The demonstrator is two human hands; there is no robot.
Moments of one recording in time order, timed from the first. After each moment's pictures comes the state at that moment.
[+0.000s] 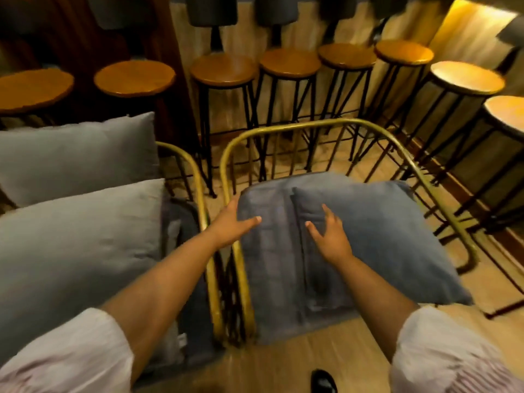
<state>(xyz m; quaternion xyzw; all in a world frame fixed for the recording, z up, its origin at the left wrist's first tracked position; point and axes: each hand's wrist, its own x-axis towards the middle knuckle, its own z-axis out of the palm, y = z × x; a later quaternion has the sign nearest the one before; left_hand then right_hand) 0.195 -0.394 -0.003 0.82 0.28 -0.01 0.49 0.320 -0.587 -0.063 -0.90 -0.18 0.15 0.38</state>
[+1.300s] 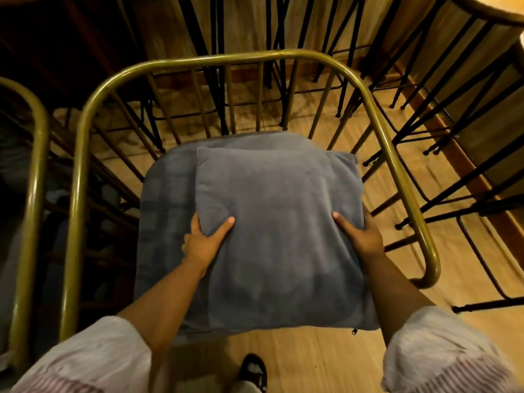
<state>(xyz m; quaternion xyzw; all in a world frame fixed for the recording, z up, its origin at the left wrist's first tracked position) 0.380 -0.556 -0.199 0.62 0.59 0.00 0.52 0.586 -0.799 -0.212 -0.83 0.01 0.23 0.51</state>
